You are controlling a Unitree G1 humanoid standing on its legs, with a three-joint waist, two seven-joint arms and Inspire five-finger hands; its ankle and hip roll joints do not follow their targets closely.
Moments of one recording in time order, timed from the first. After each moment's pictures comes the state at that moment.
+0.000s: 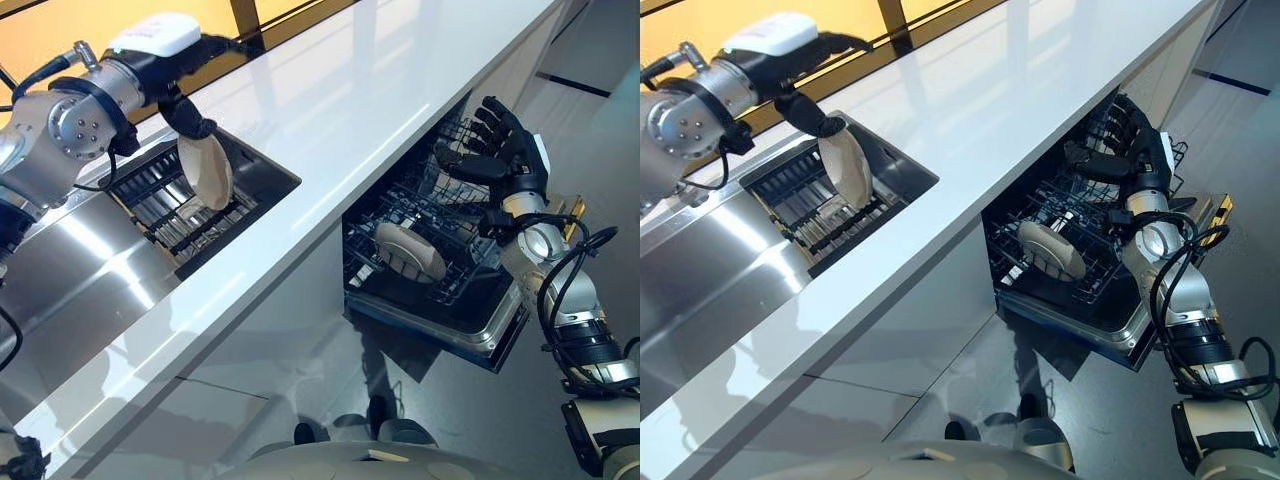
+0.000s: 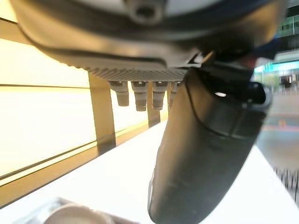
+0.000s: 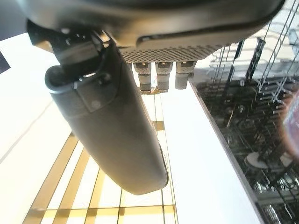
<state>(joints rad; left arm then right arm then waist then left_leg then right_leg) -1.12 1.23 -0.80 0.33 0.15 -0.09 -0.15 -0.39 -0.70 0.09 0.11 0.60 0.05 -0.26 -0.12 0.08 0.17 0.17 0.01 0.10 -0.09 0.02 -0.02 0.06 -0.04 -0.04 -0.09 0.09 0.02</state>
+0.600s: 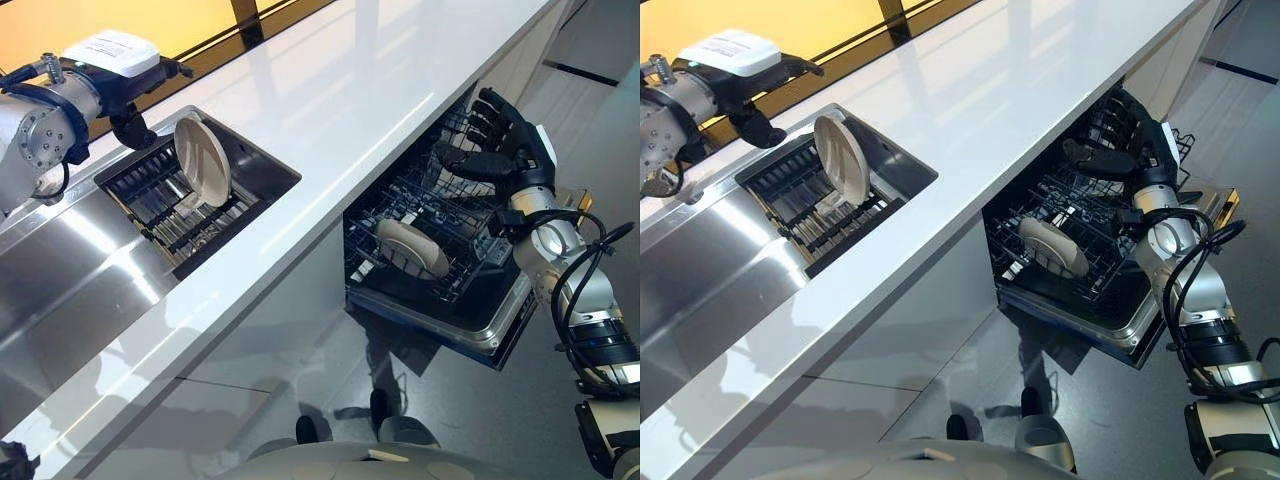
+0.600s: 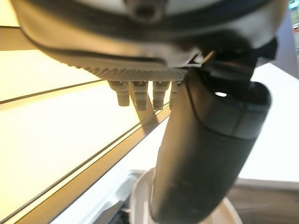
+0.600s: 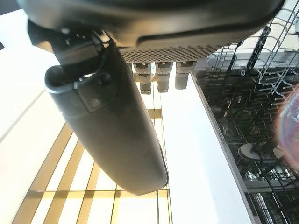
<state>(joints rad) -1.12 1.32 -0.82 0.45 0.32 -0.13 -0.15 -0.39 -0.72 0.08 0.09 0.61 0.05 -0.18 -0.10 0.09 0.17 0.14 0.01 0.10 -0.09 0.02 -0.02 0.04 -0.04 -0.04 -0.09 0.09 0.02</state>
